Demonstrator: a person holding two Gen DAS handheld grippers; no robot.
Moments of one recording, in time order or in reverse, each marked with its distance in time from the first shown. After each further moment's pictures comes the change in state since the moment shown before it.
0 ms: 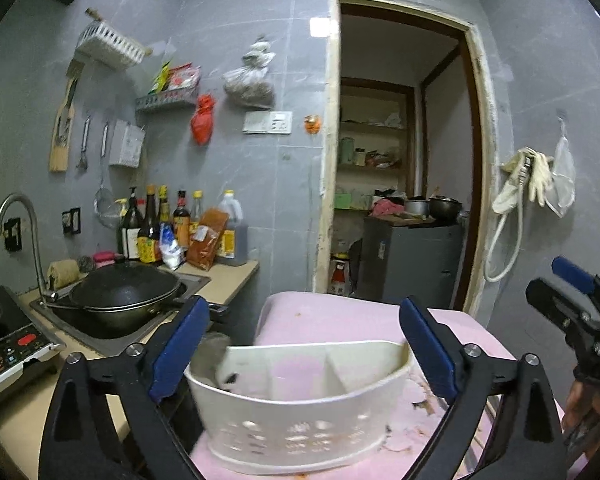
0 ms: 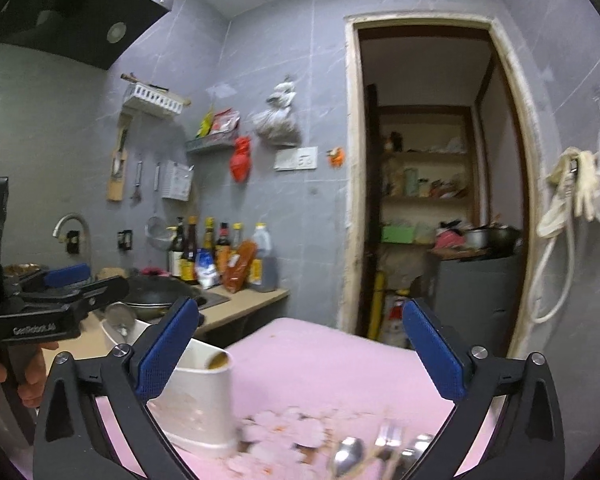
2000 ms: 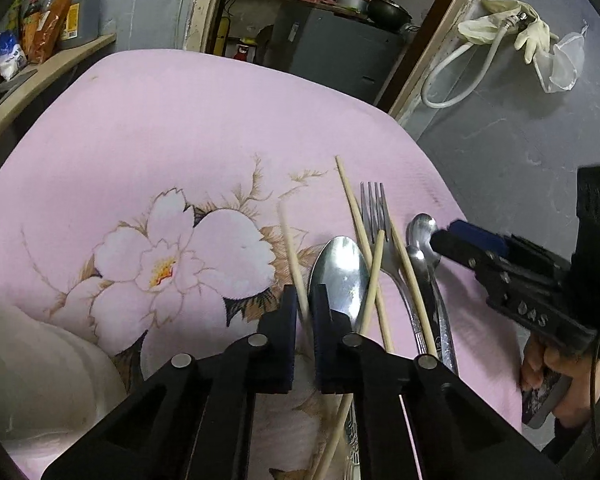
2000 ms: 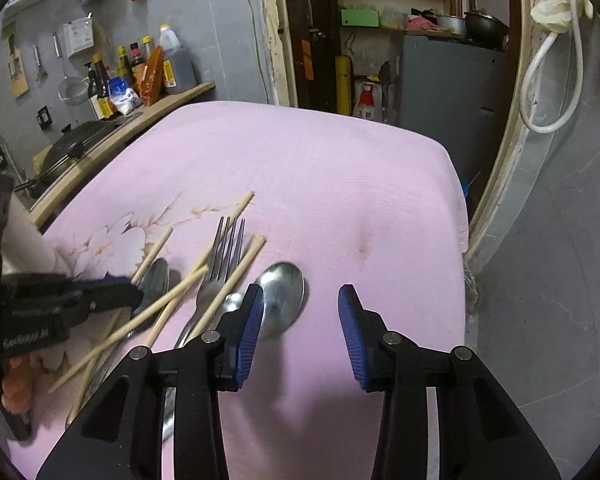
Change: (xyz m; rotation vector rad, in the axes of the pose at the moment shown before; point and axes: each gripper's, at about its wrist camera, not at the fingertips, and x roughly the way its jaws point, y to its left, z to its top) left arm 0.189 -0.105 -0.110 -0.103 0.818 -0.346; right arm 0.110 -0.164 -0.128 0.172 0.808 -0.025
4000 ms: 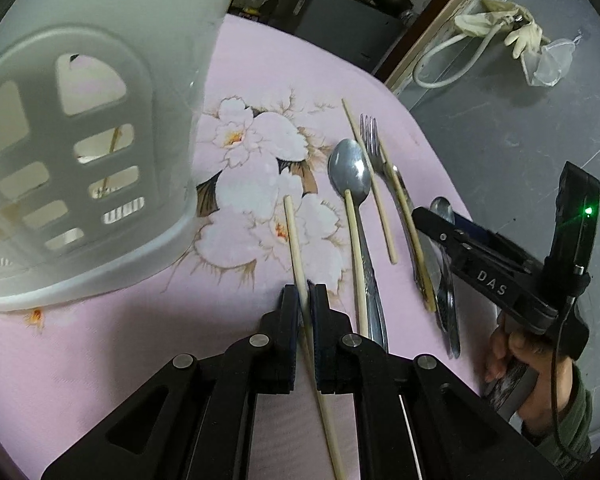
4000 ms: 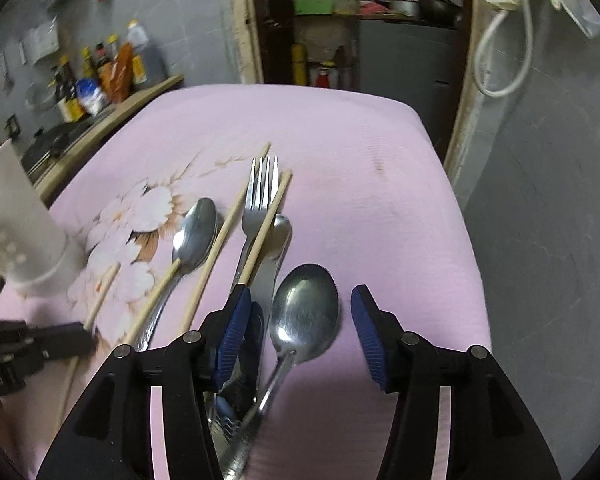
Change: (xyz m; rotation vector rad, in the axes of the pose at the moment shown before) left arm -0.066 0.018 -0.061 -0.054 0.095 -0.087; right arm -0.028 0.055 -0.044 0.137 0.017 -0.154
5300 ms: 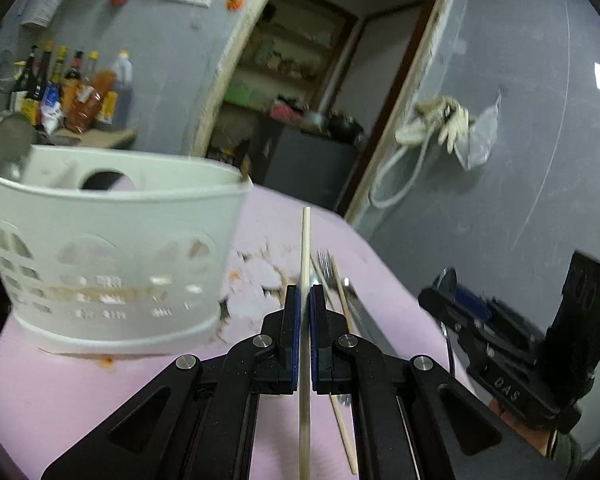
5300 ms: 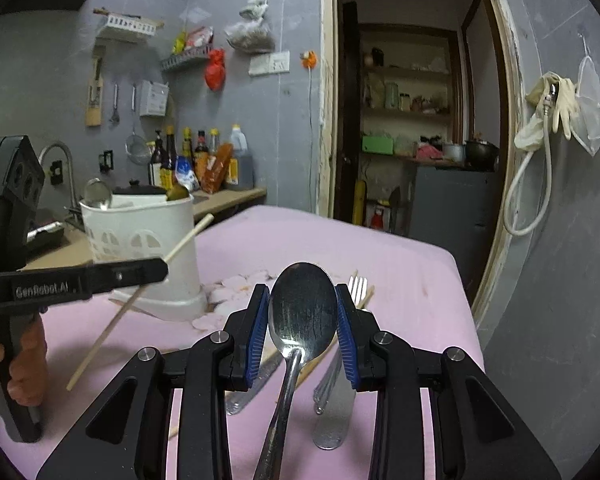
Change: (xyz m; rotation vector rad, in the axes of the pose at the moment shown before) left arm -0.081 -0.021 -0.038 0.107 -0.562 -0.062; right arm -0.105 0.056 -0.050 -0.214 -0.523 0.165
